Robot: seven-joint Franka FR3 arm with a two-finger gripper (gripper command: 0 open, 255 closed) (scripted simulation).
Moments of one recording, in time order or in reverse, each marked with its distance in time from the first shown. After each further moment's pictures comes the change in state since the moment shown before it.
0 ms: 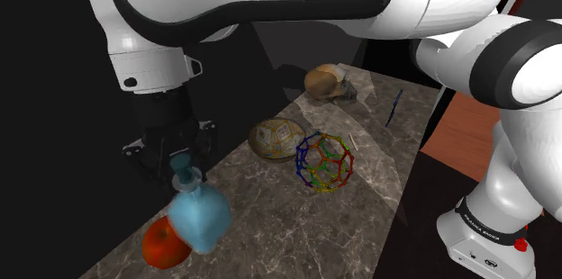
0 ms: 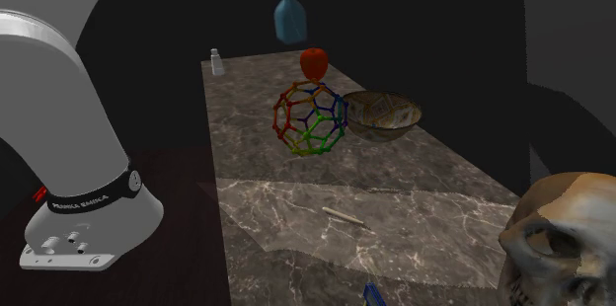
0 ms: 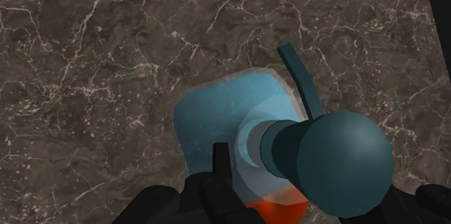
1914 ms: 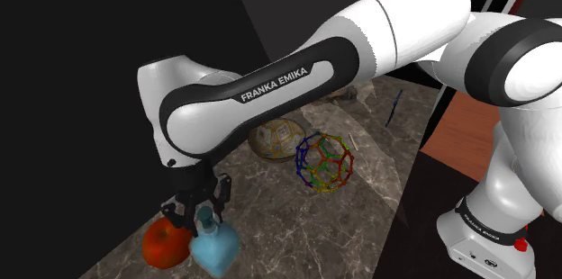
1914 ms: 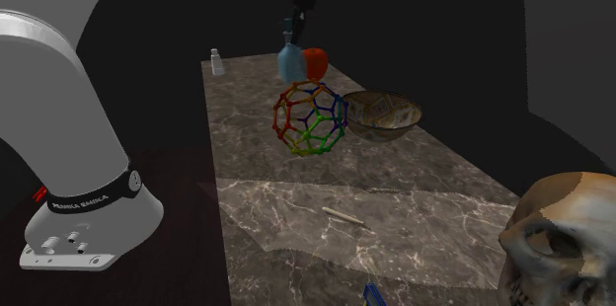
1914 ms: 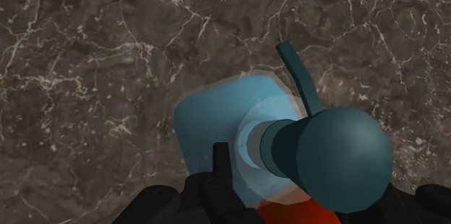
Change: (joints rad) arm -0.022 -0.001 -0.010 -0.388 0.012 0.374 -0.091
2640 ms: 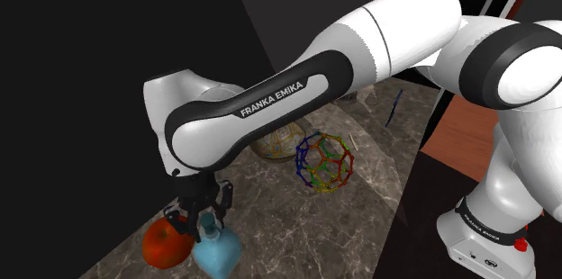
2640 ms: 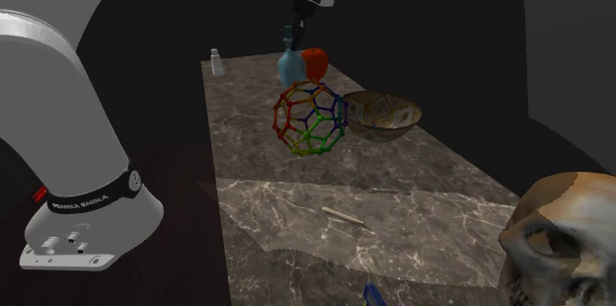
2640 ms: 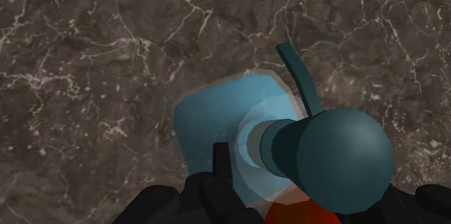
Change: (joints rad) arm 0.002 0.020 -0.002 -0.030 -0.001 0.049 -0.010
